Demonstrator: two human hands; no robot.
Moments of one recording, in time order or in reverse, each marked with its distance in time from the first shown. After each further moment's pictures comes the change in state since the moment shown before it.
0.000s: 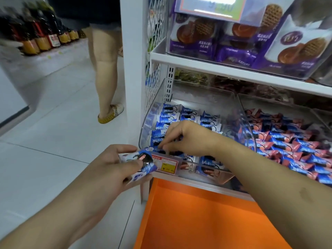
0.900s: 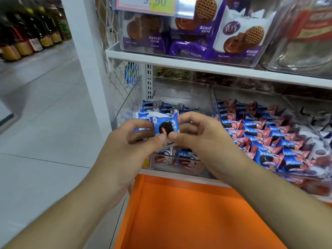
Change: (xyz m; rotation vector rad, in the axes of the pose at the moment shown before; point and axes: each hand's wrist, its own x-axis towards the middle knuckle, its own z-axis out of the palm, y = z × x) left_hand -0.010 0.010 0.088 0.245 -0.069 0.381; right_hand -0.107 -0.009 -0.007 0.807 0.454 0.093
